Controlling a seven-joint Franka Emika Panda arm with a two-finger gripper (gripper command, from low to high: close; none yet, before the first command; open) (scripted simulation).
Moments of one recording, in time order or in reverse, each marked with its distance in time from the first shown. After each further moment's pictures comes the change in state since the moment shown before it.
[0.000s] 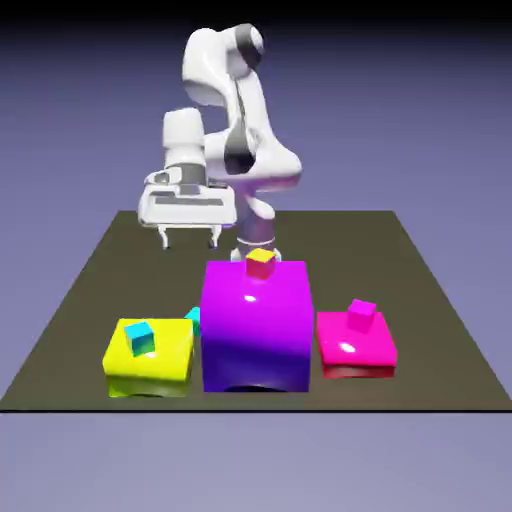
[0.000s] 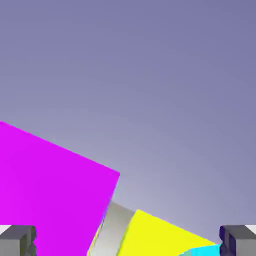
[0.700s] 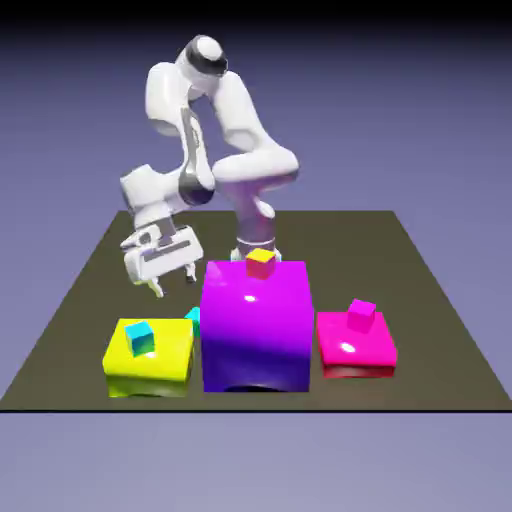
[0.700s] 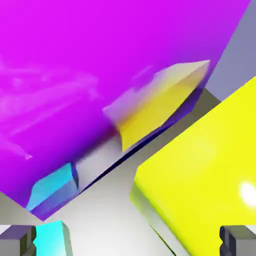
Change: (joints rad) arm 0.266 -0.069 -0.761 -0.021 -0.230 -0.191 -0.700
